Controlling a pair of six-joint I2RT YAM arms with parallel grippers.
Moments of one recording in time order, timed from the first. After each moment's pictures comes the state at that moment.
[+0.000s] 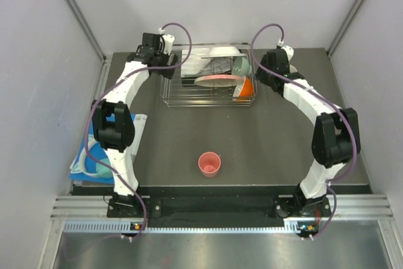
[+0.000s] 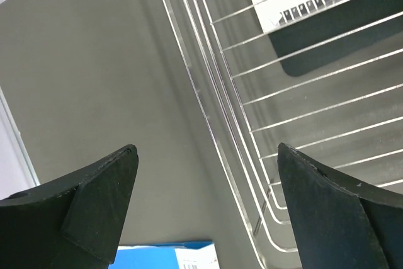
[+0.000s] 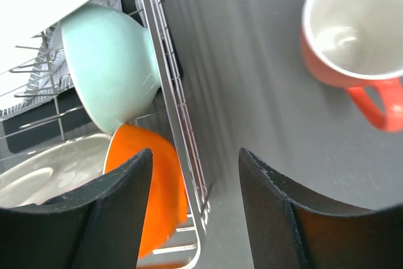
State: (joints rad) left arm -0.18 2.00 1.83 -0.58 -0.03 0.26; right arm 0.28 1.72 1.35 -0.25 0.24 0.55
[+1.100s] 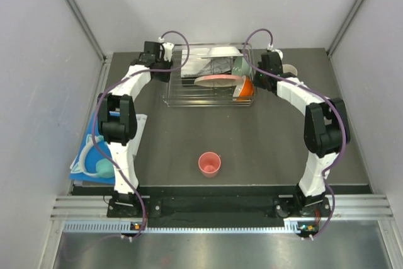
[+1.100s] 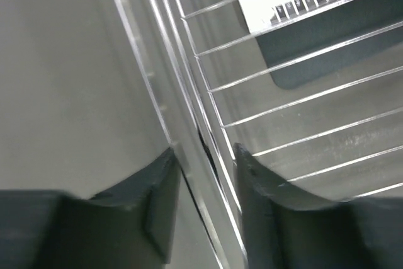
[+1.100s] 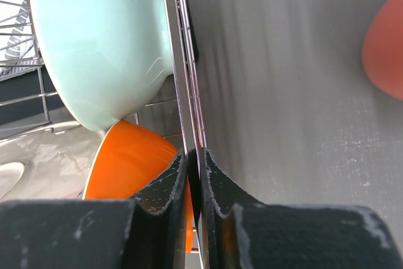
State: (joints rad) left arm -0.14 2.12 1.80 -0.47 0.08 0.18; right arm 0.27 1.89 1.41 -0.20 0.11 0.50
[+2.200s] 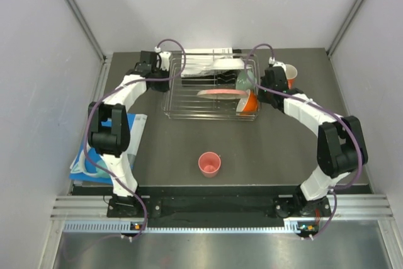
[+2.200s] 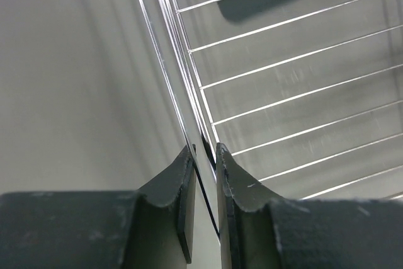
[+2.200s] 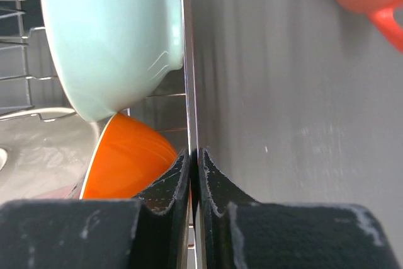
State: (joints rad) left arm -0.15 1.93 1.53 -0.43 0.18 0.09; right arm 0.31 1.65 1.12 -0.17 0.15 0.43
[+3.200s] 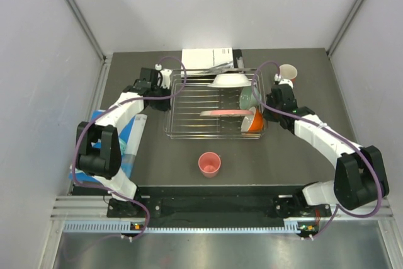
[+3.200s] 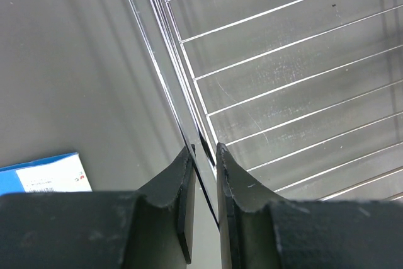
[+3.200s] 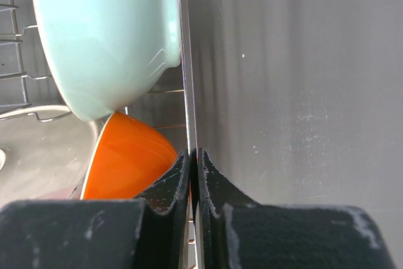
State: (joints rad) left arm -0.21 1.64 1.20 -0.47 0.19 0.02; right arm 0.34 1.34 0.86 -0.28 0.16 0.44
